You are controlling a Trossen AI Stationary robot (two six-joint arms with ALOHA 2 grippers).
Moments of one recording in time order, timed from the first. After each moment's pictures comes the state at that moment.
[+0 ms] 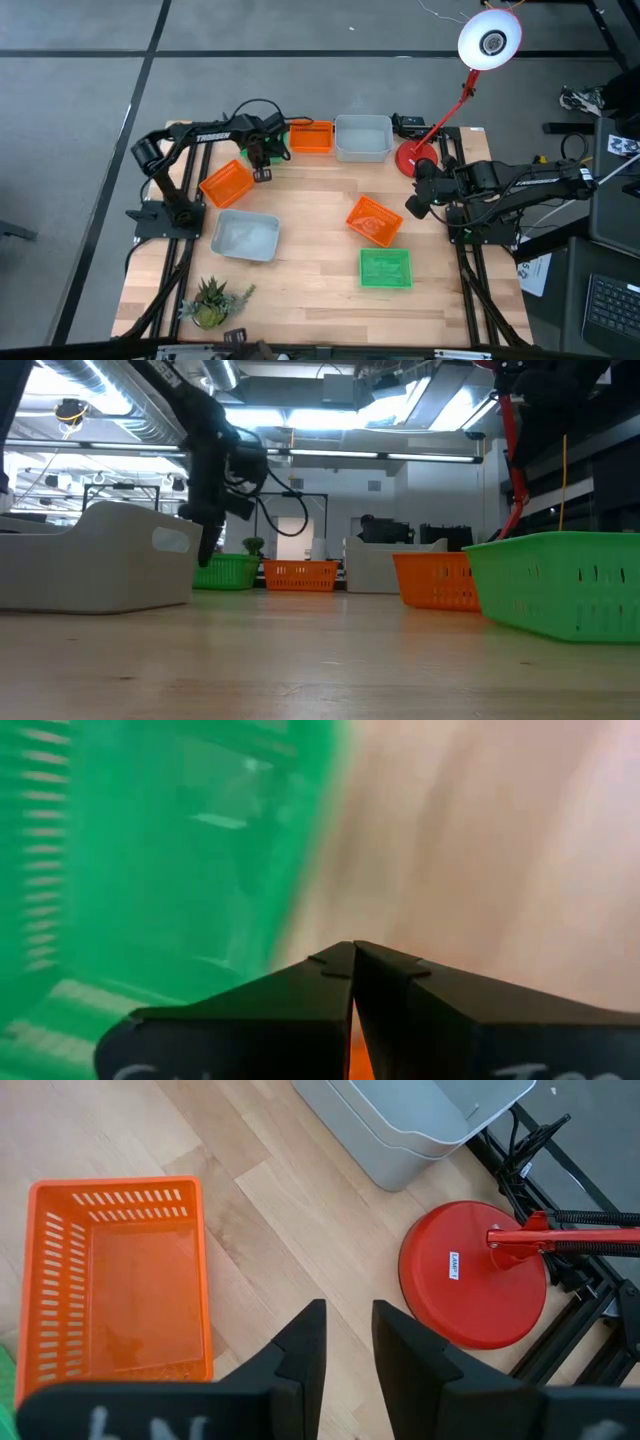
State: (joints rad) left arm 0.67 1.70 1.10 -0.80 -0.08 0.40; right arm 0.11 0.99 0.98 -1.20 0.53 0.67
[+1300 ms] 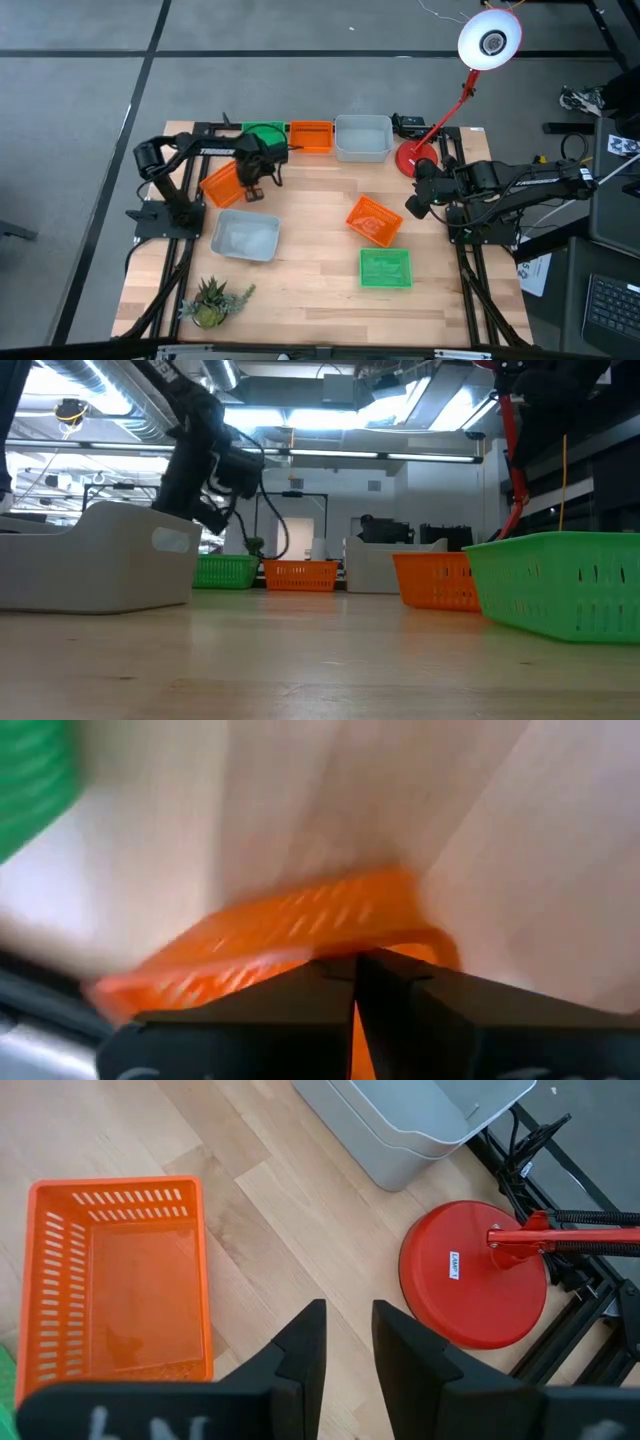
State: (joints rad) left arm 0.49 1.69 1.00 -1.01 -0.22 0.06; right arm 0.11 0.99 0.98 -1.20 0.53 0.67
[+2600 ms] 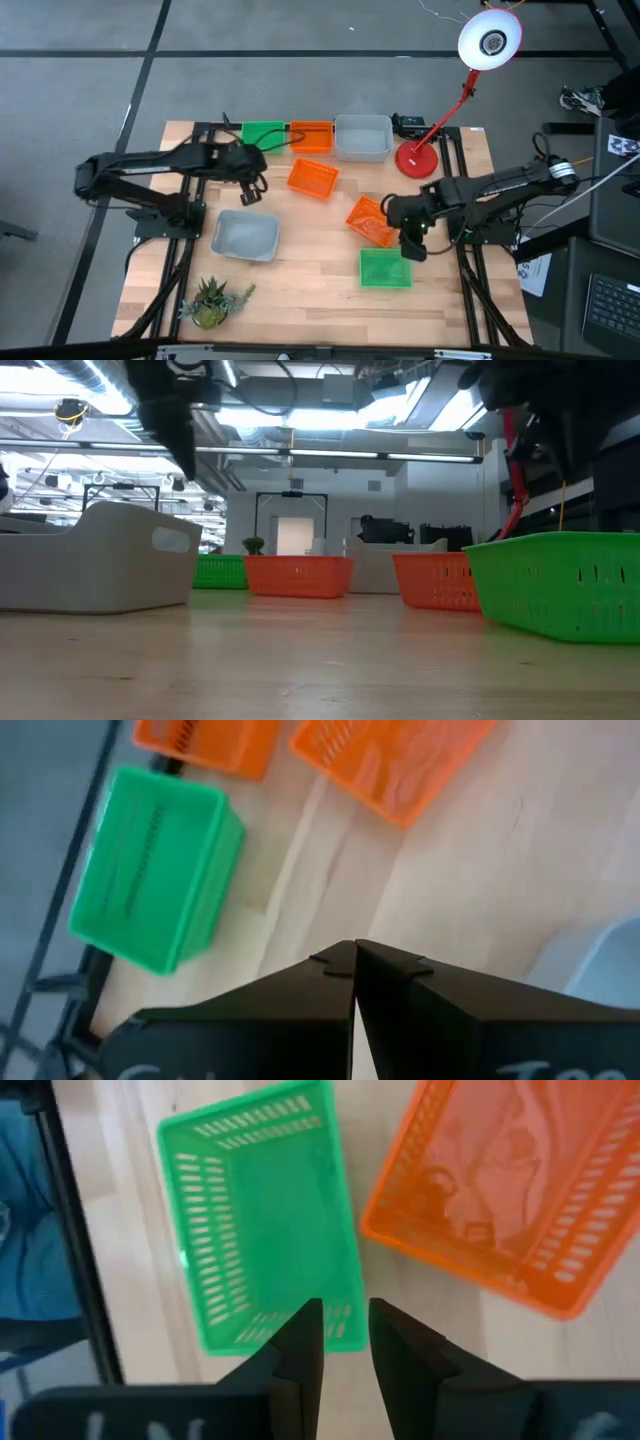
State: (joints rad) left arm 0.21 1.14 1.01 -0.91 -0.33 -0.07; right arm 0.19 1.25 0.98 -0.98 -0.21 0.42
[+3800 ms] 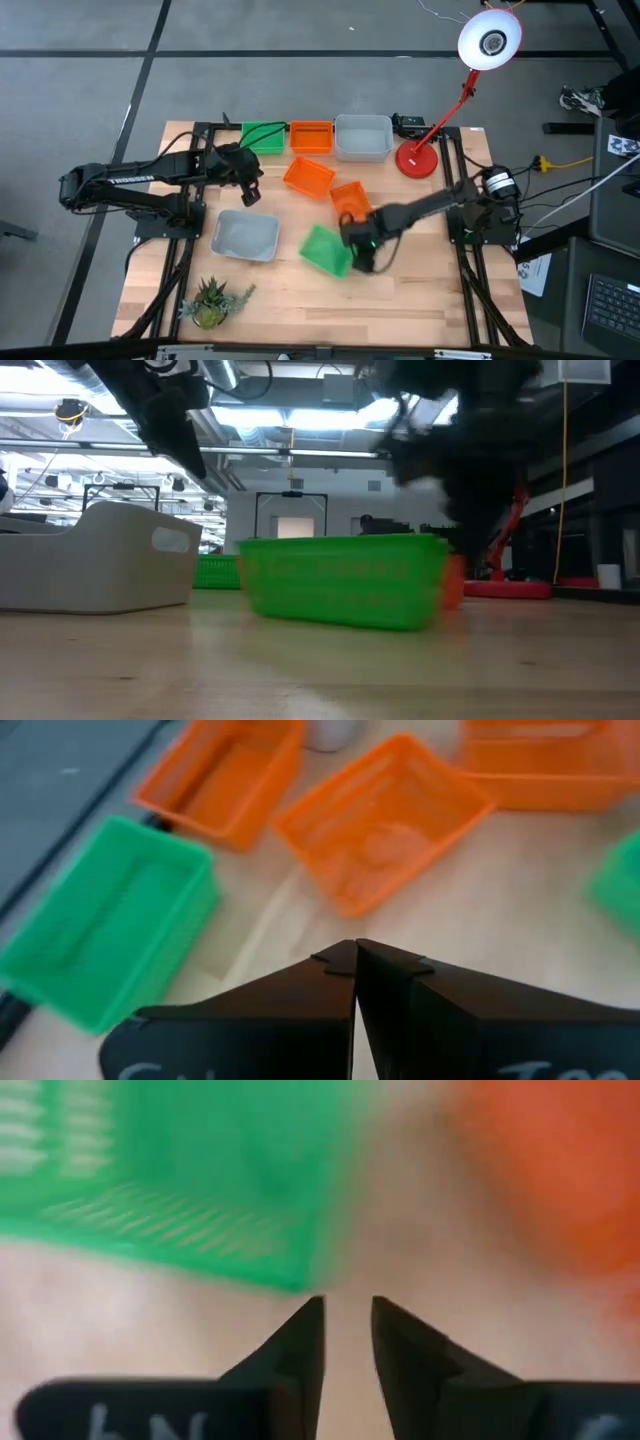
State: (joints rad) left arm 0.24 0.92 0.76 -0.56 -0.25 -0.12; right arm 0.24 1.79 1.16 -0.74 -0.05 0.60
